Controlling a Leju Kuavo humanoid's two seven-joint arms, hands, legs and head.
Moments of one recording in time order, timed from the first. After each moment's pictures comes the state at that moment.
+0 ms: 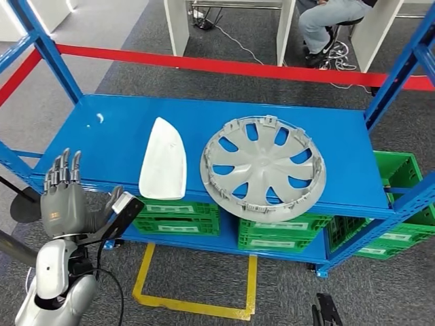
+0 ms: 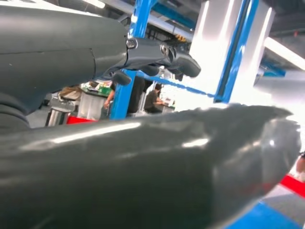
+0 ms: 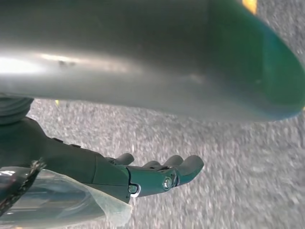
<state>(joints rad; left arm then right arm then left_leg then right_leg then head) -0.08 0.06 -0.27 -1.70 -1.34 0.23 0.32 -0.08 0.06 -0.66 -0.24 0.58 0.08 -0.14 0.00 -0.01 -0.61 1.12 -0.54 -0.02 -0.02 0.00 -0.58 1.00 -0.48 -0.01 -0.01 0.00</state>
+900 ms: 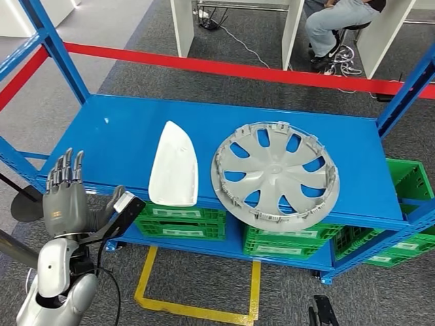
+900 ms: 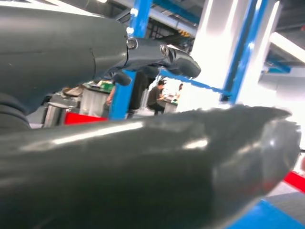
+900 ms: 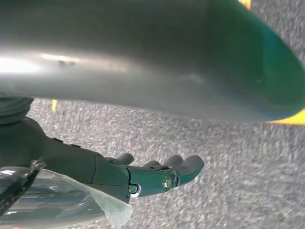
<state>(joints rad) -0.07 0.05 -0.26 -1.70 -1.34 0.23 0.32 -0.08 0.06 -0.67 -0.24 0.57 0.08 -0.14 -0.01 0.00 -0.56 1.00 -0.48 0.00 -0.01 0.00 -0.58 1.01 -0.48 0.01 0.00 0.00</state>
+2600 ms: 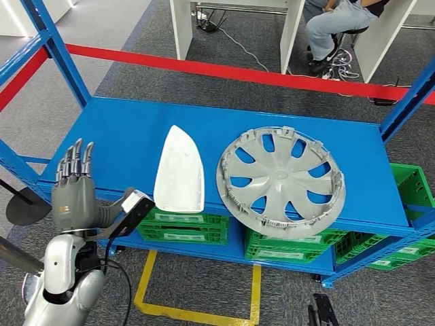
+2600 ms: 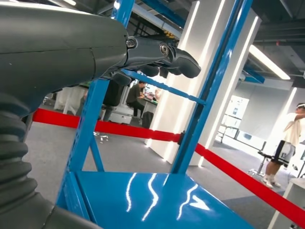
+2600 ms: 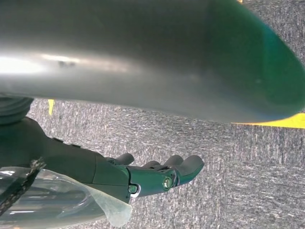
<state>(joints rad) -0.11 0.02 -0.30 -1.69 -1.33 0.26 0.25 -0.09 0.06 -0.69 -0.25 0.59 0.09 -0.14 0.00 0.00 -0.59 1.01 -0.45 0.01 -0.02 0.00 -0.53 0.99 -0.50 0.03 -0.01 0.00</state>
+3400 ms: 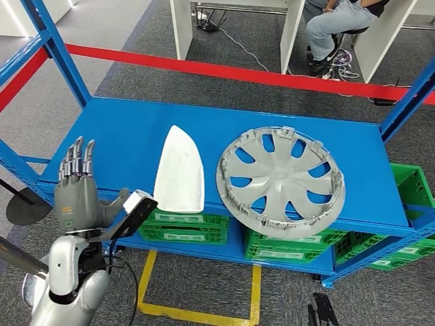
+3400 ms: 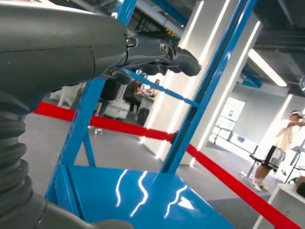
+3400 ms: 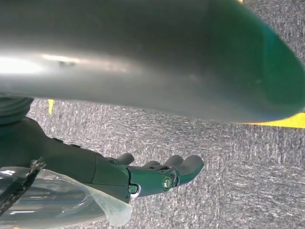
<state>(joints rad) -0.10 -0.02 -0.31 -1.69 -1.31 0.32 0.22 -0.09 0.06 -0.69 -0.25 0.60 0.09 -0.14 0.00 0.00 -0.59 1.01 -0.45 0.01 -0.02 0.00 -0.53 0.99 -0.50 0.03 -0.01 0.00</state>
